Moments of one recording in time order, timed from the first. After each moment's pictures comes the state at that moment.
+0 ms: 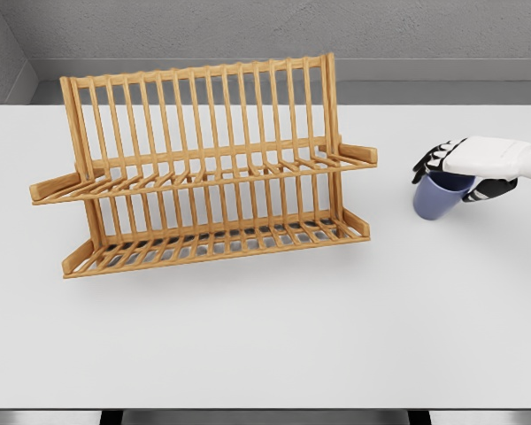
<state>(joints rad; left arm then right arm) -0.02 0.00 -0.19 -0.06 0.13 -0.02 -0.07 -0.75 -0.92 0.70 -1.30 0.34 -0.61 0.61</state>
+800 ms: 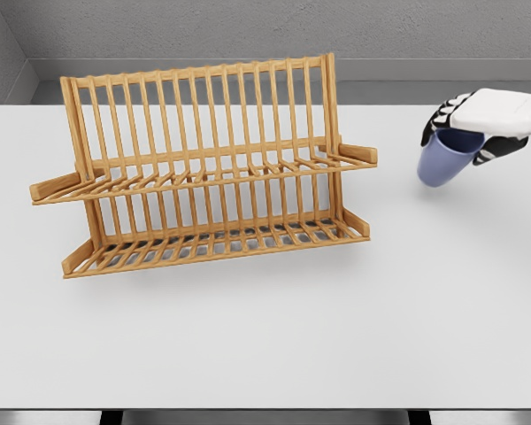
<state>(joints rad) -0.02 0.00 -0.19 -0.06 0.13 -0.02 -0.07 -0.85 -0.90 0.67 -1.29 0.33 -0.61 0.61</state>
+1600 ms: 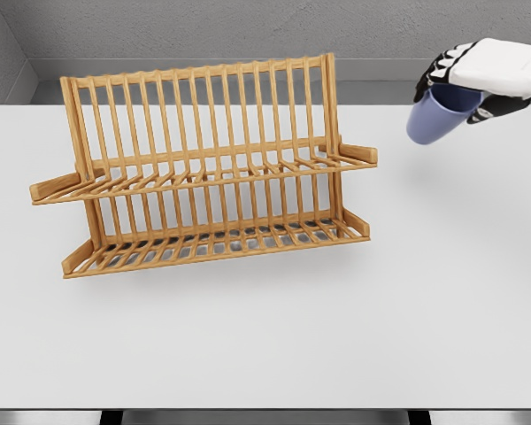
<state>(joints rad) -0.02 0.00 -0.19 -0.06 0.13 -0.02 -0.07 -0.89 -0.87 0.57 -1.36 0.33 -0.61 0.61</state>
